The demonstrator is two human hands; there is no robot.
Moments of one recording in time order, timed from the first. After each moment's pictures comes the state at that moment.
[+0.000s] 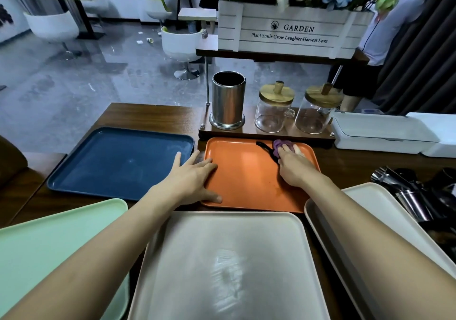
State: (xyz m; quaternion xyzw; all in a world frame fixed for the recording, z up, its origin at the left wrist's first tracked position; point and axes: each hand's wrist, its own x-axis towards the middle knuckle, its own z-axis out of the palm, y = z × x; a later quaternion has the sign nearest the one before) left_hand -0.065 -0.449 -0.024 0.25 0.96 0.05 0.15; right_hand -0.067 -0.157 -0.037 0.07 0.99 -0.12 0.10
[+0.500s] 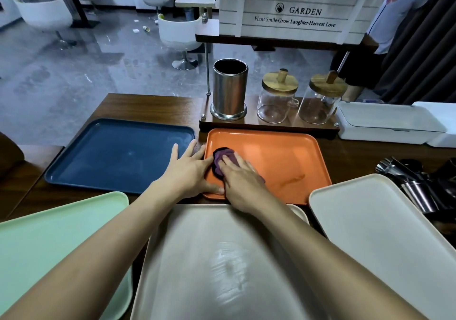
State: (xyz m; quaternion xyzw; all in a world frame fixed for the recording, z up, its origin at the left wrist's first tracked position) left_hand -0.070 -0.451 -0.034 0.24 0.96 0.01 0.13; right_hand -0.024 -0.285 -0.047 -0.10 0.98 -0.13 0.08
